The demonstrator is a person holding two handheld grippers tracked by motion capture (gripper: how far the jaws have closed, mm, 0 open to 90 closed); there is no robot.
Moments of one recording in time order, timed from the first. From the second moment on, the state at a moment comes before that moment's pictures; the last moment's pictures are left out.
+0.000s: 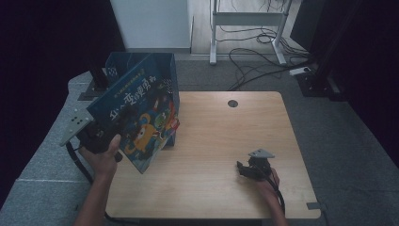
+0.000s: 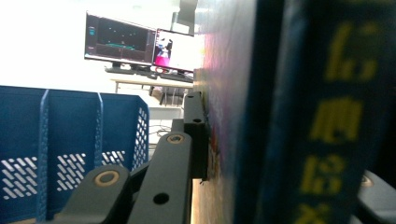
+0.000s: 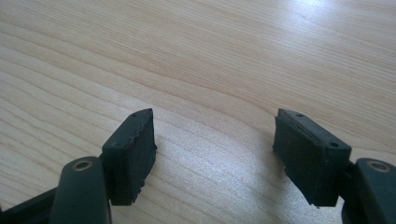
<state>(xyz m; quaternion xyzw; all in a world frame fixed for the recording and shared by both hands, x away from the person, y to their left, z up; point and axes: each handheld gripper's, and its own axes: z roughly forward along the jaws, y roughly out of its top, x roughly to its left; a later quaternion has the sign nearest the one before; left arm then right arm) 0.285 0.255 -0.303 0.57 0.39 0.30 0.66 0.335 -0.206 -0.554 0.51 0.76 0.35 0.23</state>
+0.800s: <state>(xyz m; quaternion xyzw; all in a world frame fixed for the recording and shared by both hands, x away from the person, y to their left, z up) 0.304 0.267 -0.297 0.55 0.42 0.34 0.64 0.335 -0.206 -0.554 0.51 0.76 0.35 0.23</state>
